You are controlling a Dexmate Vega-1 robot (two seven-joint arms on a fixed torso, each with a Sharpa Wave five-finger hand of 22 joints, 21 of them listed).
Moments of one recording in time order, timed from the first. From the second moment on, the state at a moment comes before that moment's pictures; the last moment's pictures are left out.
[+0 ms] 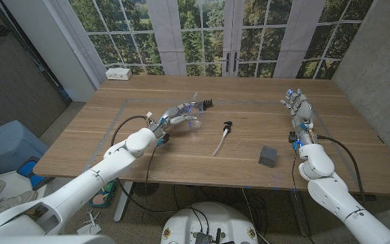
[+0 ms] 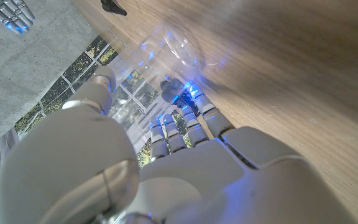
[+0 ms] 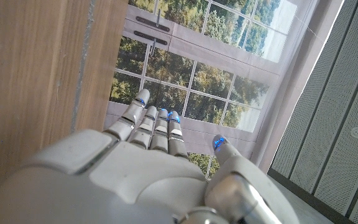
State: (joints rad) left arm 0.82 0.64 0.58 -1.50 -0.18 -0.14 0.02; left_hand 0.79 -0.06 0.47 -0.18 0.20 0.17 -0.10 0.28 0.18 0.16 -0.14 0.22 0.18 0.20 -0.04 0.20 0.17 0.37 0.01 0.23 0.19; right arm -1.21 -0.53 -0.18 -1.59 0.55 0.50 -0.24; right_hand 0.17 0.15 0.47 0.09 0.19 0.27 0.06 0.19 0.18 0.23 0.03 0.21 0.20 0.12 -0.03 0.26 0.39 0.22 -0.03 0.56 0.16
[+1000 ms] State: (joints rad) left arm 0.77 0.58 0.60 -1.44 -0.16 -0.12 0.08; left_hand 1.00 -0.06 0.47 -0.20 0.18 0.56 -0.02 0.42 0.18 0.65 -0.09 0.38 0.19 0.66 -0.06 0.24 0.17 0.50 -0.01 0.33 0.21; right arm -1.20 -0.54 -0.17 -1.62 0.52 0.43 -0.31; right_hand 0.33 0.15 0.54 -0.08 0.19 0.29 0.07 0.19 0.18 0.27 0.04 0.21 0.20 0.19 -0.01 0.27 0.35 0.28 -0.01 0.53 0.17
